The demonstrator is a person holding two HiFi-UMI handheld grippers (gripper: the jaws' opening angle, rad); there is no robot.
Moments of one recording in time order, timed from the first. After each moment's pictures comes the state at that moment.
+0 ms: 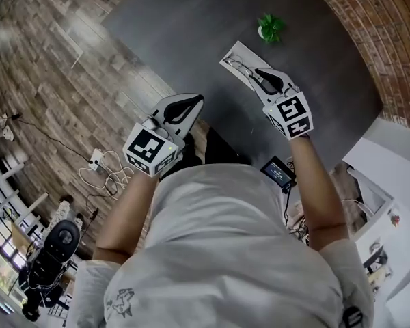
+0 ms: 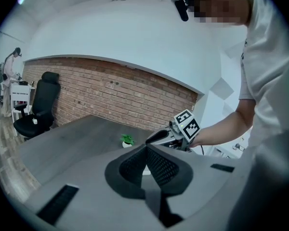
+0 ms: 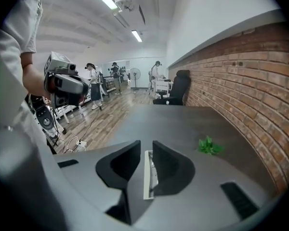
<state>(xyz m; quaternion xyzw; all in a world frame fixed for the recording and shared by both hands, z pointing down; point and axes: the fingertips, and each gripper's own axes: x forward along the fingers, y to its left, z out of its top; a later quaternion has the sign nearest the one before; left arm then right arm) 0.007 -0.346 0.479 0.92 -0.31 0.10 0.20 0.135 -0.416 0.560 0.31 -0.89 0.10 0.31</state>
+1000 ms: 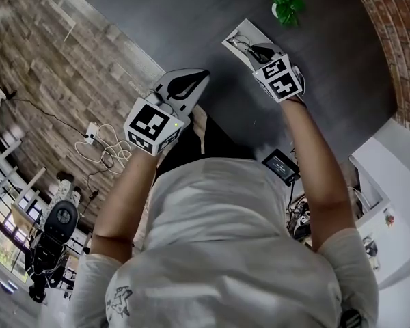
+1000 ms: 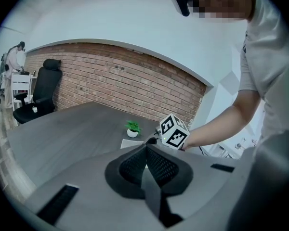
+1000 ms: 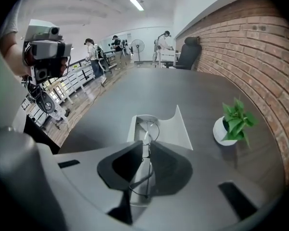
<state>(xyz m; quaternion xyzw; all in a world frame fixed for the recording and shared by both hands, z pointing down) 0.027 -0.385 0.556 0.91 -0.32 0.14 0.24 0.136 -0.449 0.711 0.25 -0.84 0.16 0.45</state>
